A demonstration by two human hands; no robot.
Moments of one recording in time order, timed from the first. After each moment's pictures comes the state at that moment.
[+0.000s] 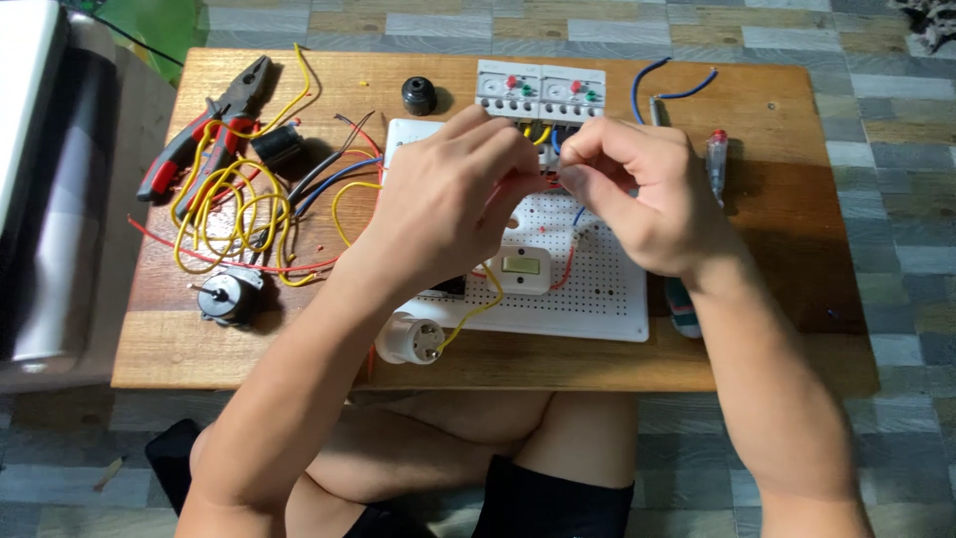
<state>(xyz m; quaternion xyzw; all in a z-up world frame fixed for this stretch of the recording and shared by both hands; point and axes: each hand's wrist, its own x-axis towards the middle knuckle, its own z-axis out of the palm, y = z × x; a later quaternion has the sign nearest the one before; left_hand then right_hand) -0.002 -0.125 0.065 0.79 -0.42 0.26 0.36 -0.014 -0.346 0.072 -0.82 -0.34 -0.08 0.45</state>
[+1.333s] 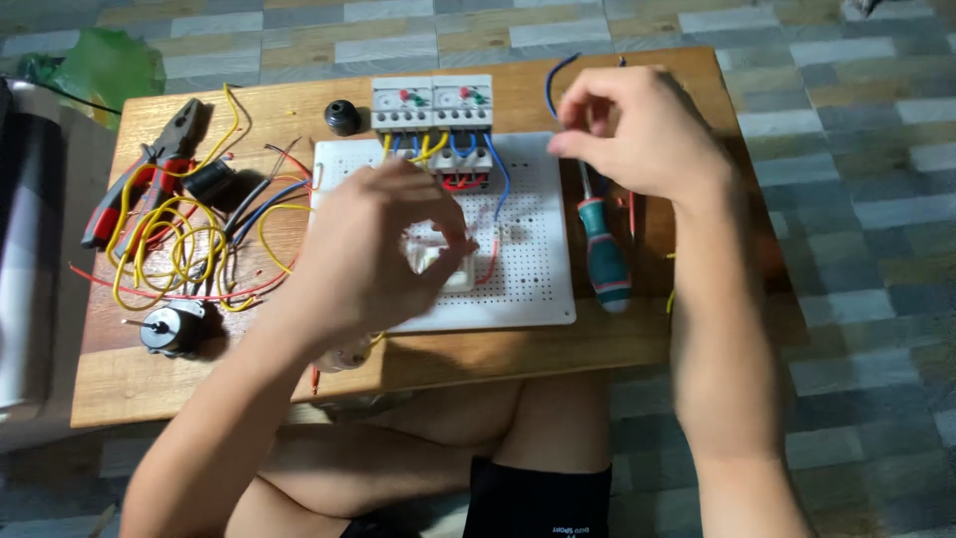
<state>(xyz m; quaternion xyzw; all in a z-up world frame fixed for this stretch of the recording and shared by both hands) -0.035 -0.144 0.095 0.83 -0.44 0.12 0.32 0.016 -0.432 0.068 -0.93 -0.20 -0.07 0.30</state>
